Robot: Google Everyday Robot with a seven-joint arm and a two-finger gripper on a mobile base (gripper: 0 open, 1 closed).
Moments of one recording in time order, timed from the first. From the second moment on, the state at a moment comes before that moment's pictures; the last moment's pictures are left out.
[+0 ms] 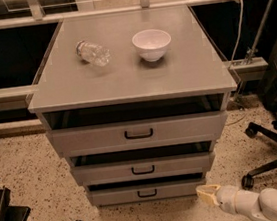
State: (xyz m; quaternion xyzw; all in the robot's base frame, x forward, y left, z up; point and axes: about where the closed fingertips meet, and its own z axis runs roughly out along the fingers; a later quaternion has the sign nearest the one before) arm 0.481 -0.218 0.390 -0.23 0.84 0.28 0.41
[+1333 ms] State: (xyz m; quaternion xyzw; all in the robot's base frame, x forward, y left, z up) arm 0.512 -0.218 0.267 -0.18 0.81 0.35 0.43
